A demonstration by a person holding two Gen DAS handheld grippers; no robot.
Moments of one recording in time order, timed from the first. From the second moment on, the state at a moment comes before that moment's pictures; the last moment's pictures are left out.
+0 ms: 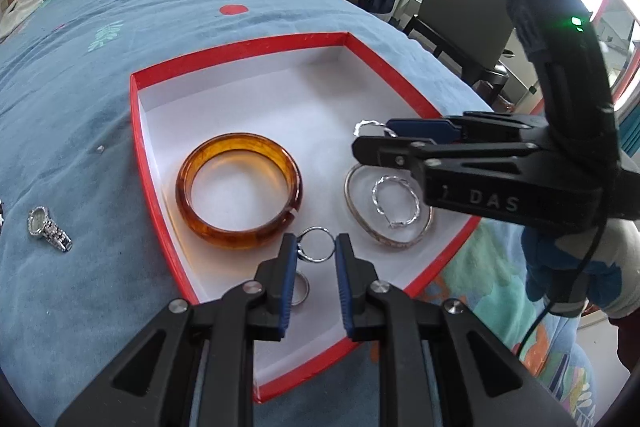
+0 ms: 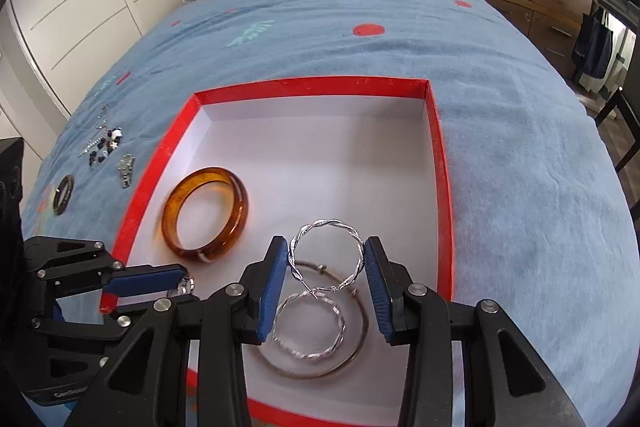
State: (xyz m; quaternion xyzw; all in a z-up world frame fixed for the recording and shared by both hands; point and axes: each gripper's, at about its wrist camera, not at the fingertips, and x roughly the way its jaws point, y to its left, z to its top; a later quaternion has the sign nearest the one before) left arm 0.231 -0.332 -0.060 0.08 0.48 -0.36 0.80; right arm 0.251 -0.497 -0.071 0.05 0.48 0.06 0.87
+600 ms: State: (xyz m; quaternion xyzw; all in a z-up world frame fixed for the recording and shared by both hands) left arm 0.231 -0.336 -0.065 0.10 0.48 -0.34 0.80; right arm 0.256 -0.482 -0.078 -0.02 0.49 0.07 0.87
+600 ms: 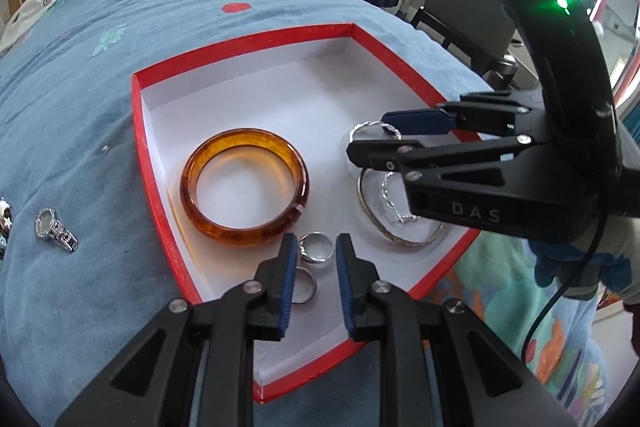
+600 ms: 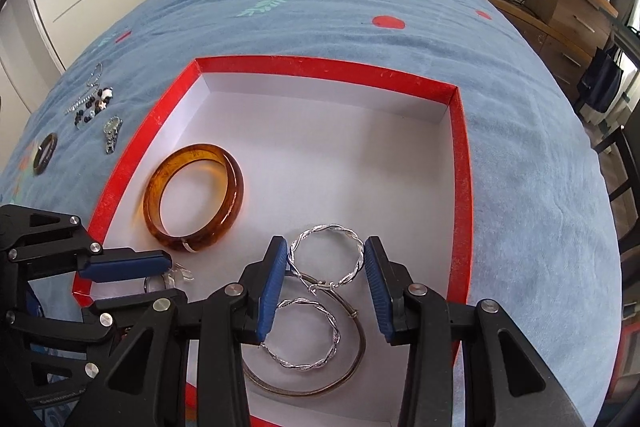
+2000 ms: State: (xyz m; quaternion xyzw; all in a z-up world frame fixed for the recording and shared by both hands) left arm 0.103 -0.067 0.105 0.06 0.37 -0.18 0.91; right arm 0.089 -0.388 0.116 0.00 0.35 0.08 0.93
